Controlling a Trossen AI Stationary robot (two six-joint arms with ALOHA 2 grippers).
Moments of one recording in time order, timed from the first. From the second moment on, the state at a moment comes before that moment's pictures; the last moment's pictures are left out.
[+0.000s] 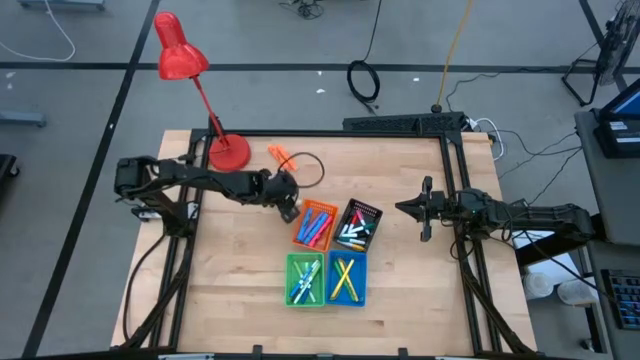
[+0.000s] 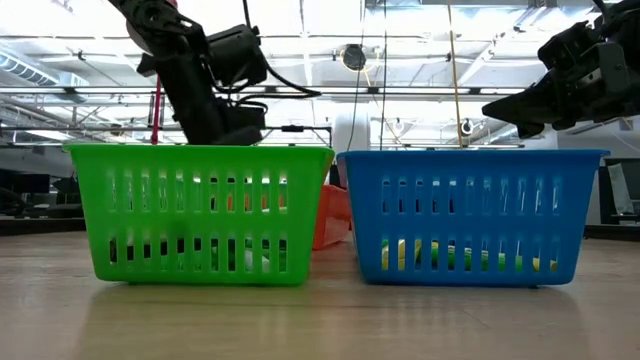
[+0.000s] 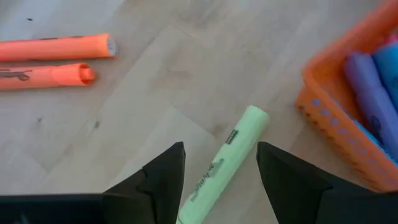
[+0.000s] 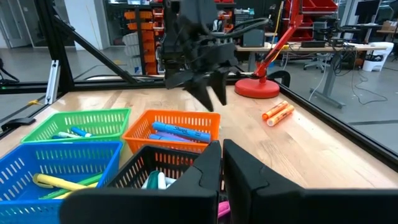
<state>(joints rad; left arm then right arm) 0.17 1.57 0.86 -0.36 -0.25 -0.39 -0.09 0.20 0.02 0.13 0.02 0.02</state>
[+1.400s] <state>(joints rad) 0.01 1.71 0.87 -0.48 -0.18 -0.37 -0.09 0.20 0.02 0.13 0.02 0.02</state>
